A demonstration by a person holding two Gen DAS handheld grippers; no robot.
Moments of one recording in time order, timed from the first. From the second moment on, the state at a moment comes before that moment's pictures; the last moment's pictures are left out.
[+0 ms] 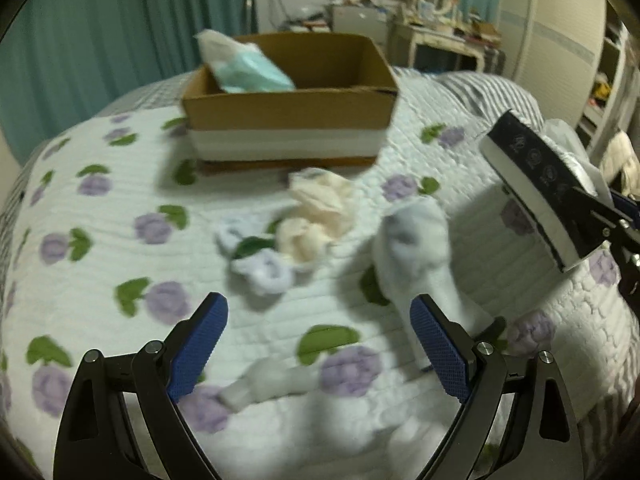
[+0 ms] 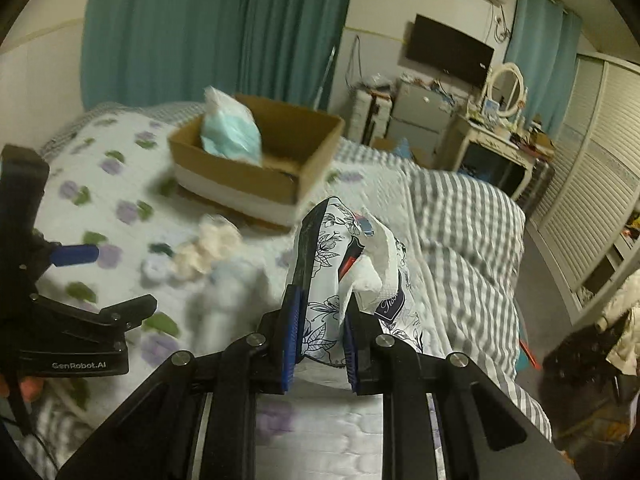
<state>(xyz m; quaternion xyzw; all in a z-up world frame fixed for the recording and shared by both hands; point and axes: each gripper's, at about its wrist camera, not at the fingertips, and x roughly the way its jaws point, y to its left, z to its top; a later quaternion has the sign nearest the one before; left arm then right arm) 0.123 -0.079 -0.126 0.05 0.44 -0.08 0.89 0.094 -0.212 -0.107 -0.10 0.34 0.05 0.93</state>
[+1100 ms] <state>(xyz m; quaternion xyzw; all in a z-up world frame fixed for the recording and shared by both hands) 0.148 -0.094 -0.066 0.03 0.39 -0.15 0.91 0.098 -0.214 -0.073 -0.08 0.30 0.08 0.95</state>
